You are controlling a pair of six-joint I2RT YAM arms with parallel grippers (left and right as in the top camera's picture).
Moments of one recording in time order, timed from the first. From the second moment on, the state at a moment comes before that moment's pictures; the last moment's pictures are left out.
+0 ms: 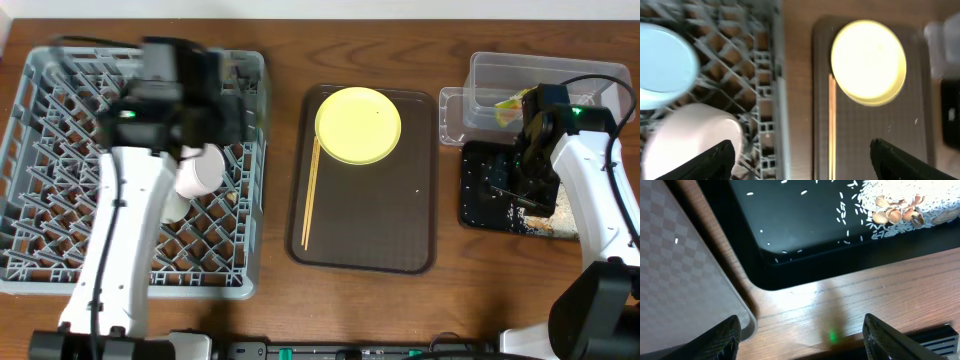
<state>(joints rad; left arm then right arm) -0.11 1.50 1.49 -1.00 0.19 -0.13 -0.07 1.65 1.33 -1.32 0.00 0.35</state>
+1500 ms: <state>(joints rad) -0.58 1.88 1.23 -0.76 0.10 -0.30 -0.07 1.65 1.33 -1.32 0.00 0.33</state>
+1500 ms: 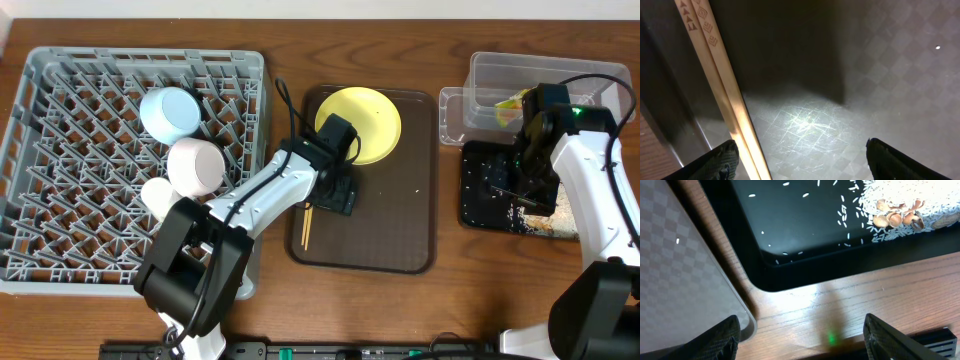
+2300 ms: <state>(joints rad) -0.58 1.88 1.23 -0.73 0.10 -0.30 -0.07 1.65 1.33 -1.32 0.00 0.33</state>
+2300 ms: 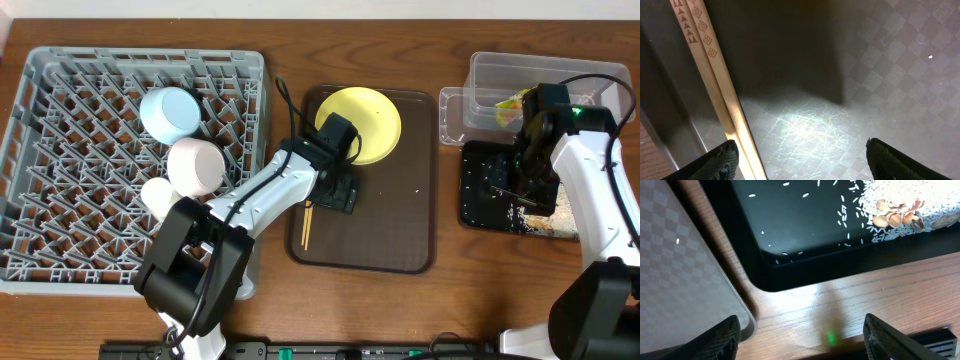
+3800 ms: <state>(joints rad) -0.58 1.95 1.24 -0.75 0.08 -0.31 -0.07 1.65 1.33 -1.32 0.00 0.33</state>
